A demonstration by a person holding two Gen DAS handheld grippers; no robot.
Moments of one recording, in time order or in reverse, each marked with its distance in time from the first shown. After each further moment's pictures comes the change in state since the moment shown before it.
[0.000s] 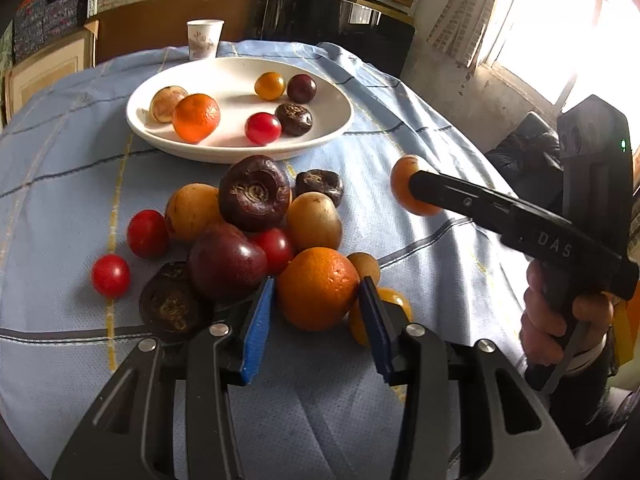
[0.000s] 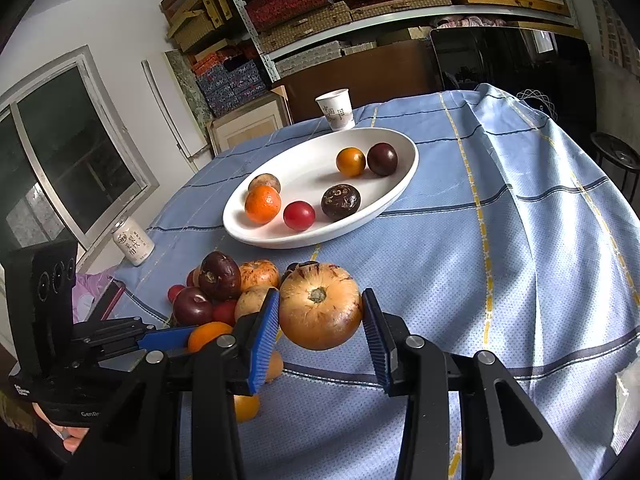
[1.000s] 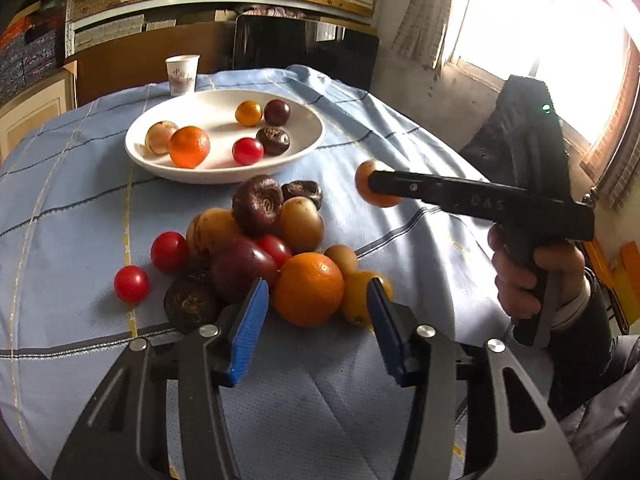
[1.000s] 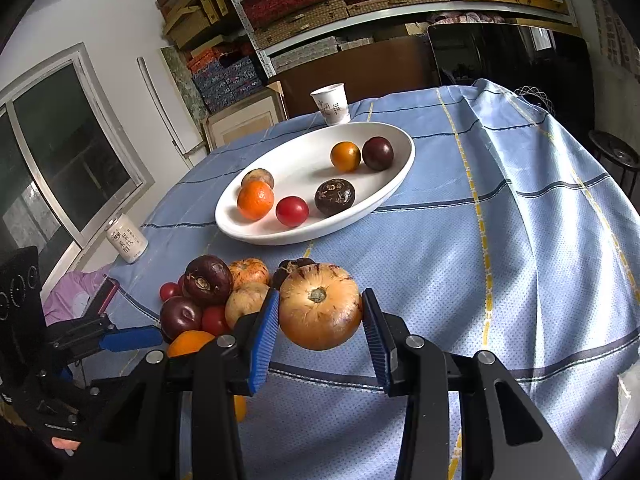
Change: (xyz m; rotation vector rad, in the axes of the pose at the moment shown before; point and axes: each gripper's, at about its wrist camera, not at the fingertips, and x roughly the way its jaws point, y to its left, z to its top) left arm -0.035 -0.001 -0.021 0.126 -0.077 -0.025; right arm 0.006 0.001 -0.001 0.001 0.011 -0.012
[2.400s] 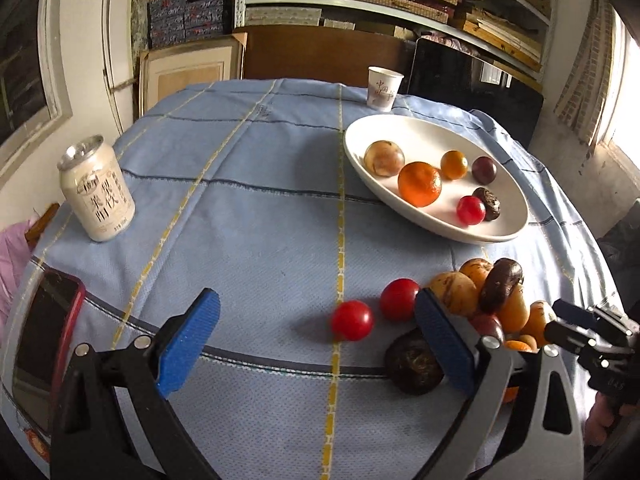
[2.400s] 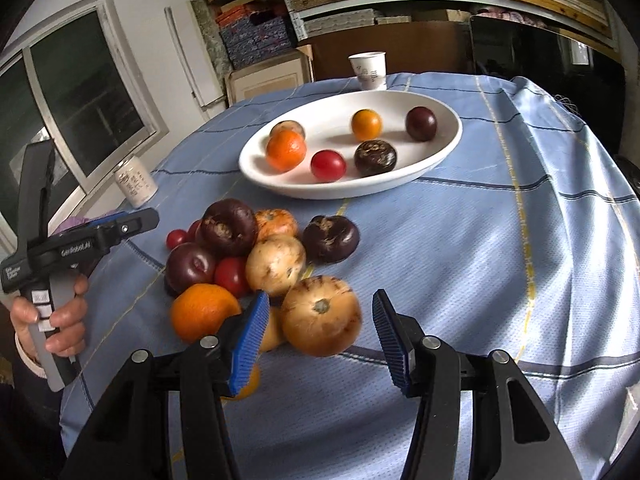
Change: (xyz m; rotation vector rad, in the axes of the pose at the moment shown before) left arm -0.023 0.098 0.011 -0.368 -0.067 0.468; right arm 0.021 0.024 -0.010 -0.148 0.130 0.013
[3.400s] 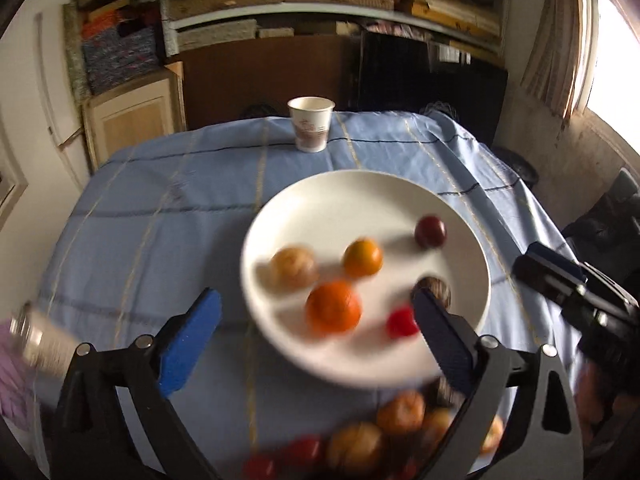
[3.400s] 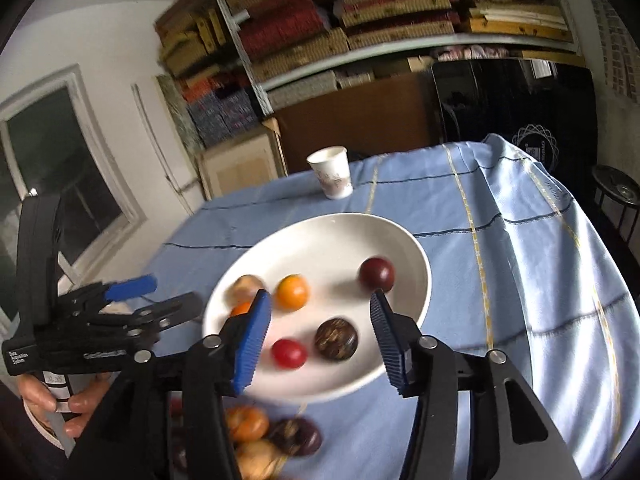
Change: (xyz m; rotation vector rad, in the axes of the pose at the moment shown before) left arm 0.030 -0.085 0.108 0.166 -0.003 -0.061; right arm -0.008 -0.038 0.110 0.135 -0.249 -0.037
